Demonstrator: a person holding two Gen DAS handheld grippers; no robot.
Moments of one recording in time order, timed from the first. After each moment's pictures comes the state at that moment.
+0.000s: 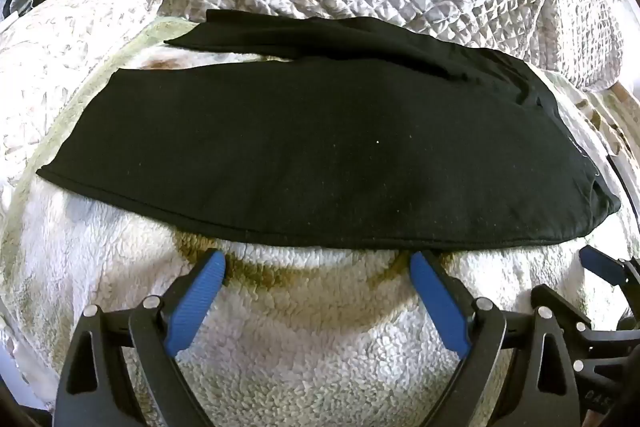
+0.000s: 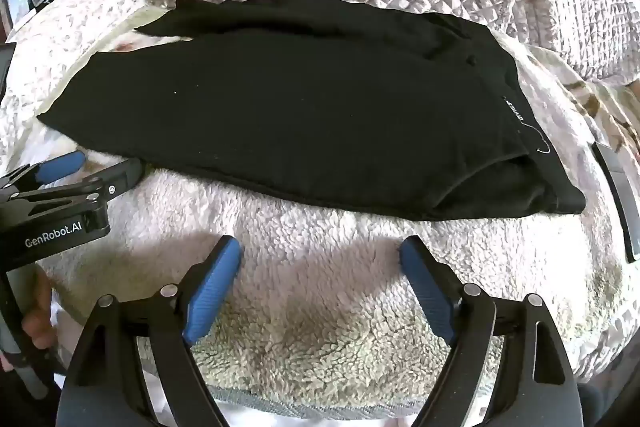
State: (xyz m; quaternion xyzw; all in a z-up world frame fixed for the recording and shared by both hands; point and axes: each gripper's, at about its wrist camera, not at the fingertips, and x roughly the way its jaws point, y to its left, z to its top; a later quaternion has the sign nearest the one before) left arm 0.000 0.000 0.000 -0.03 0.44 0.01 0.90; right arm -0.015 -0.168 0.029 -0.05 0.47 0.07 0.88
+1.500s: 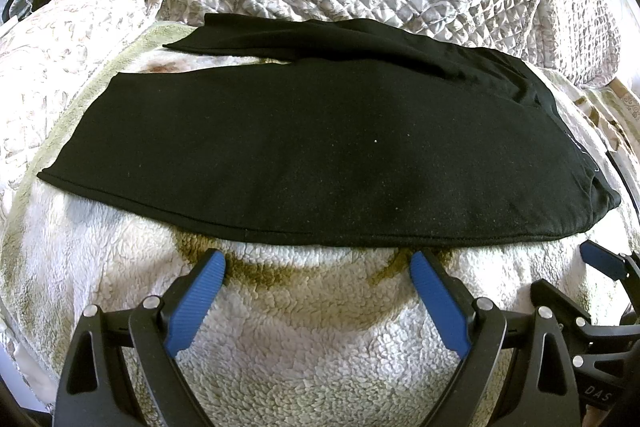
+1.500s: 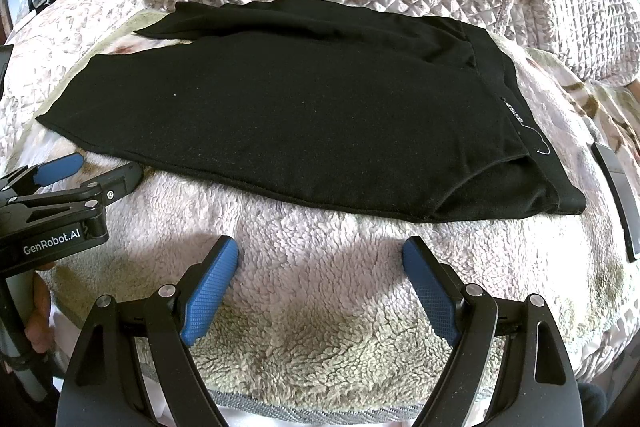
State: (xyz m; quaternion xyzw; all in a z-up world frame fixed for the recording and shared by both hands) left arm -0.003 -0.003 0.000 -0.03 0.44 0.01 0.90; right arm -0.016 -0.168 0.028 -0.05 0.46 0.07 0.88
